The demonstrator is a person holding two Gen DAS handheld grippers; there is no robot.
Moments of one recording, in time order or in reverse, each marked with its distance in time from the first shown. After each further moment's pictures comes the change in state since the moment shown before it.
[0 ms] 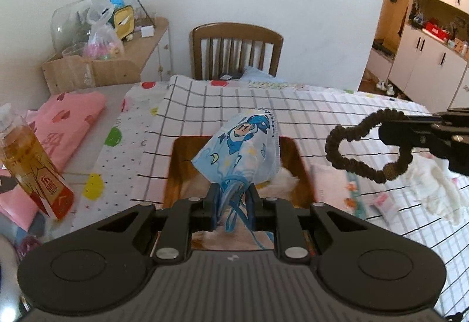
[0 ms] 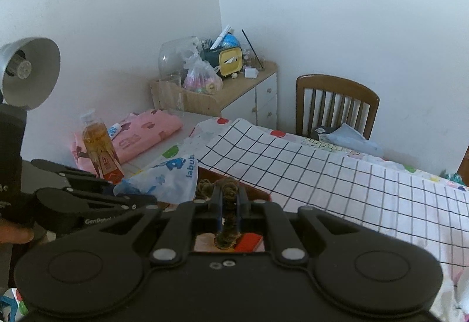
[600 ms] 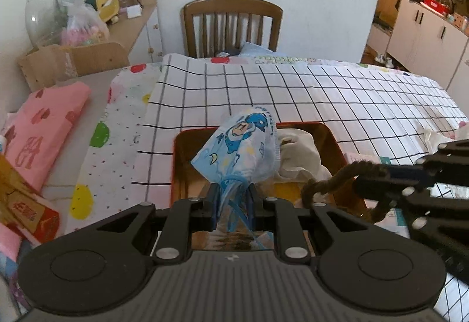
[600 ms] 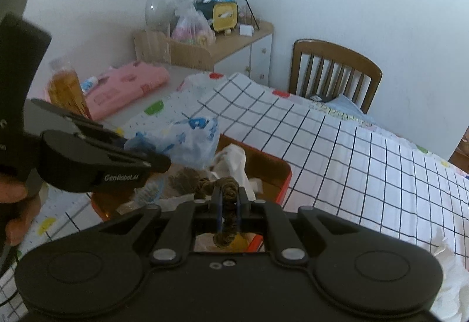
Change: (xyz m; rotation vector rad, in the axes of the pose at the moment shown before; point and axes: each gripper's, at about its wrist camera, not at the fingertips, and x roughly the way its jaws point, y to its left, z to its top) left arm 0.073 0.019 0.012 0.064 0.096 -0.027; right arm 0.088 0.034 -0.024 -0.052 0.158 -0.100
